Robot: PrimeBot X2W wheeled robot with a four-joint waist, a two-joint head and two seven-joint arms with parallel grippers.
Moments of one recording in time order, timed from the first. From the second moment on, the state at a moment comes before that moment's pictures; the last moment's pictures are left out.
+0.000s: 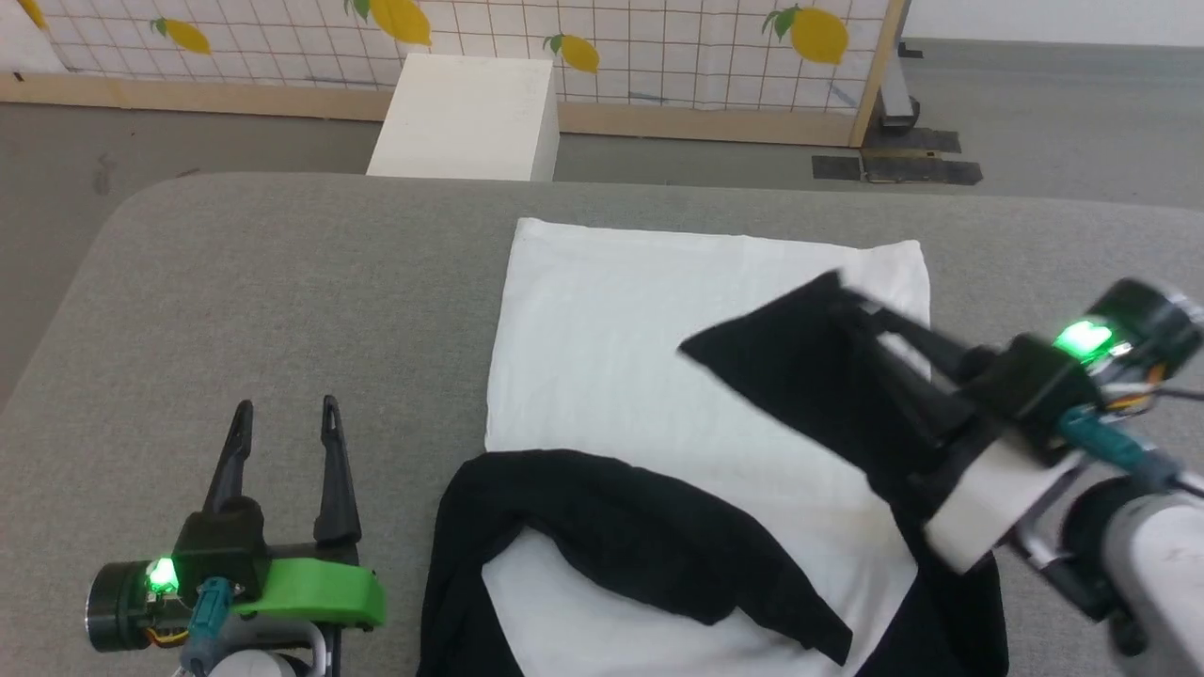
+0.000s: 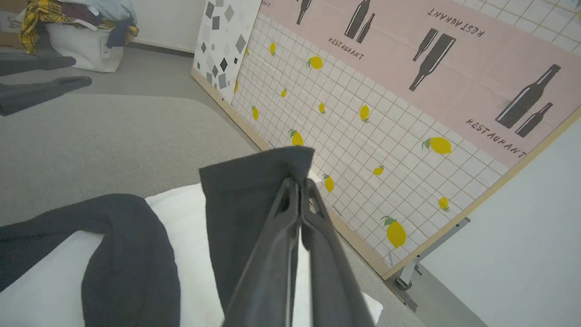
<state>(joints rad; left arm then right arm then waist) 0.00 0.10 0.02 0.01 -0.04 0.06 -0.26 -0.34 -0.58 0.44 -0.30 0.28 0.13 0.21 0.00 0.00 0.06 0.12</state>
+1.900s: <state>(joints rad) -0.72 0.25 -0.08 0.53 -0.05 -0.11 -0.08 -0.13 -0.09 0.06 -0.11 0.12 0.13 -0.25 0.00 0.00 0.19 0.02</state>
